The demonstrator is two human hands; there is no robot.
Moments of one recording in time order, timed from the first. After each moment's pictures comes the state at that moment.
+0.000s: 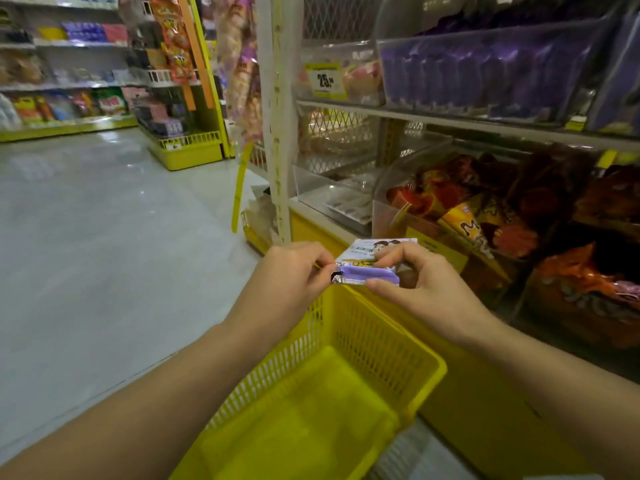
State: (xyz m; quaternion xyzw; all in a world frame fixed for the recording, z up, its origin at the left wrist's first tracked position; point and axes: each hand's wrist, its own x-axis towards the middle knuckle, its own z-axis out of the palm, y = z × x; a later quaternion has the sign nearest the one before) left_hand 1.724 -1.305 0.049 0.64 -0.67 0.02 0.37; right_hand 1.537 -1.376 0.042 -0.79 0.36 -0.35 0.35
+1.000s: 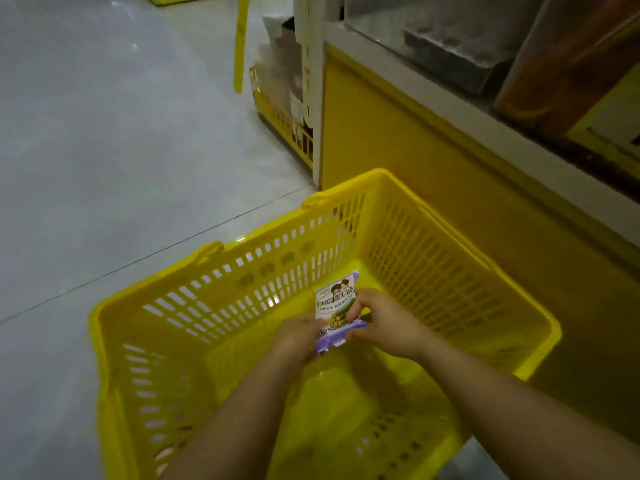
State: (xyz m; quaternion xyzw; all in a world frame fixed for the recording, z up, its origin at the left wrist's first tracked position) left_hand 1.760 -1.334 -0.279 0.71 -0.04 -0.57 0.42; right_hand 1.628 -1.421 -0.233 -0.80 0.40 0.00 0.45
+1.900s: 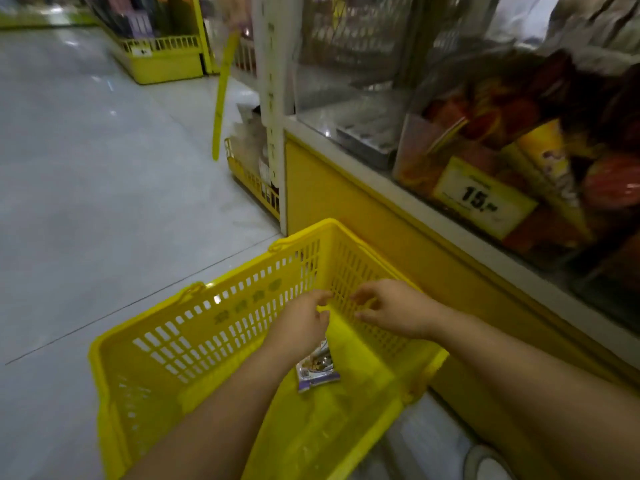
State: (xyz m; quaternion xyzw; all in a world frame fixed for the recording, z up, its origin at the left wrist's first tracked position) left_hand 1.729 -1.352 -0.158 0.74 -0.54 -0.31 0.26; right_hand 1.578 -1.430 -0.096 -0.88 0.39 0.07 0.26
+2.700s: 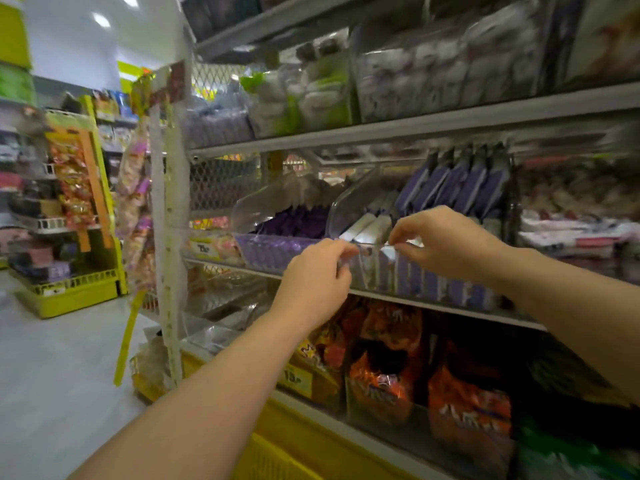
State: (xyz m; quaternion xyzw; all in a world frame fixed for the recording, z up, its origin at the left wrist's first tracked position) left_hand 1.527 -1.347 0.231 0.48 -0.76 0.03 0.44; right_hand 1.331 -1.358 0.291 -0.83 0.48 -0.25 -0.16
